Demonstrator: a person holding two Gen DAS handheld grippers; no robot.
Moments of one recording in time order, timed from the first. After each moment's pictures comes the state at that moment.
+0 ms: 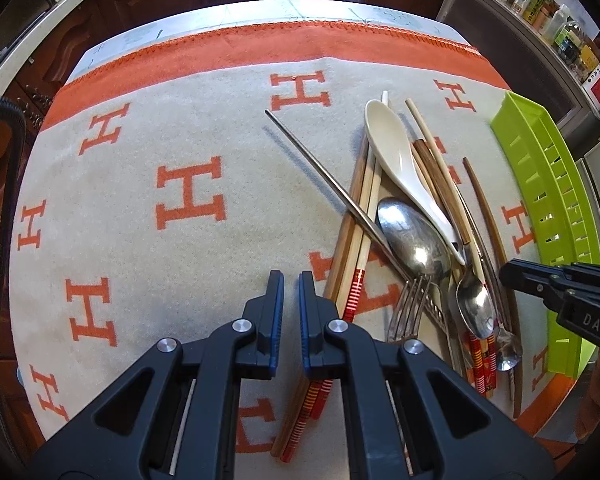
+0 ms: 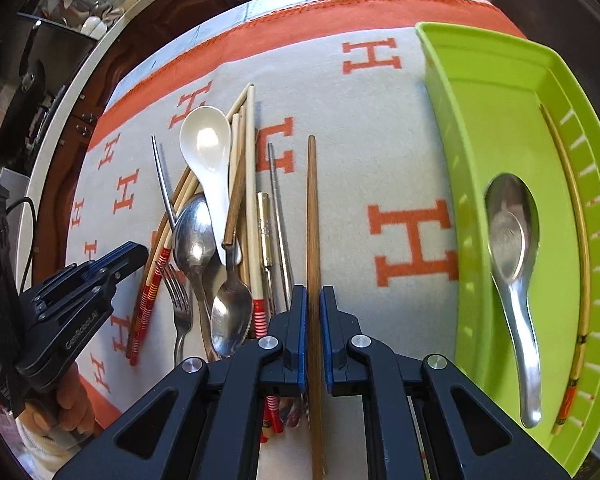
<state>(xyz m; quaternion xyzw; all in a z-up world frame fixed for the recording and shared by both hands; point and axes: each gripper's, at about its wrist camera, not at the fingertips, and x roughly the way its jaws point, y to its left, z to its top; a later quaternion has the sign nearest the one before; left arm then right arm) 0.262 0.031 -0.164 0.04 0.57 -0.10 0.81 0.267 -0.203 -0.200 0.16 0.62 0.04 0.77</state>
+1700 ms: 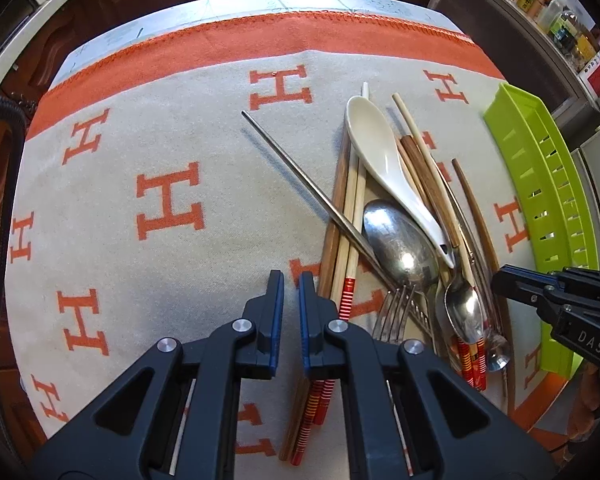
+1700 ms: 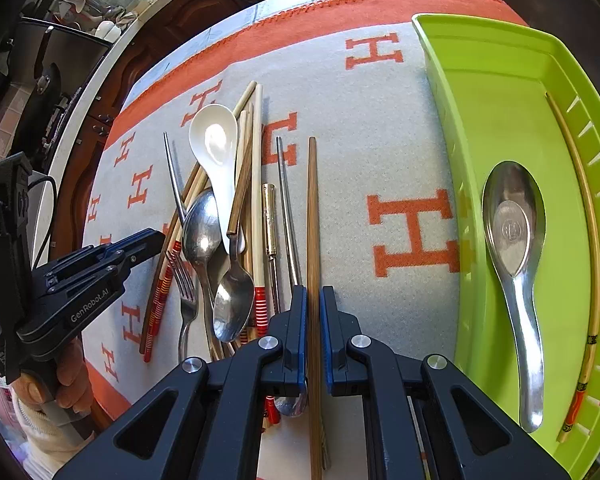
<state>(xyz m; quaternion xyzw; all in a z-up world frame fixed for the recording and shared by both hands) 0.274 0.020 -0.165 0.05 0.59 -0.12 0.80 0.265 -0.212 -0.201 0.17 0.61 0.06 0.77</state>
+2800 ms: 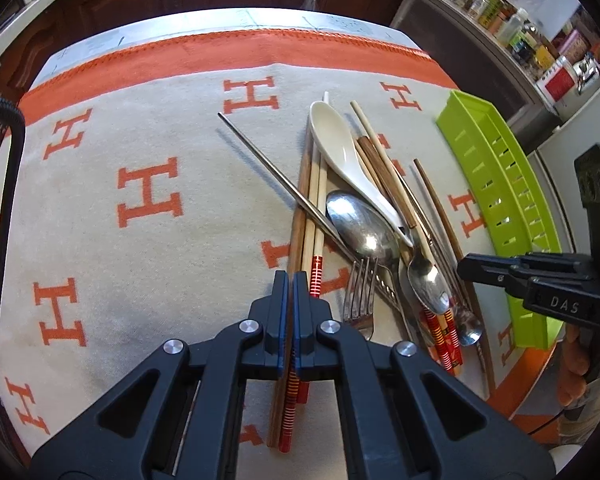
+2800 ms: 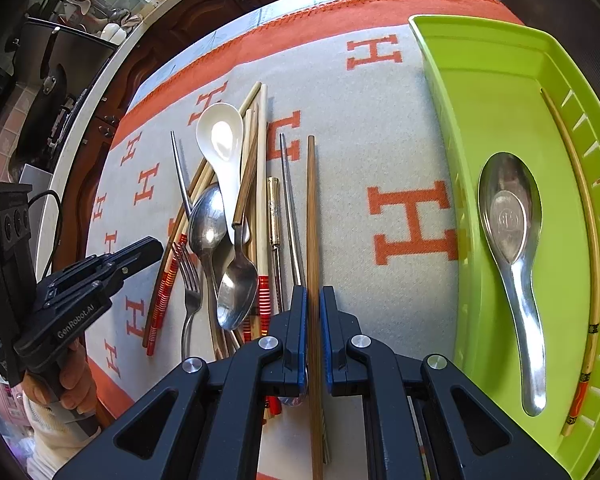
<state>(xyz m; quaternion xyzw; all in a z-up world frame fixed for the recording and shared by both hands) 0.247 0.034 -0.157 0.01 0.55 -0.19 0.81 0.256 -0.213 -0.200 0.18 0.61 0.07 0.77</state>
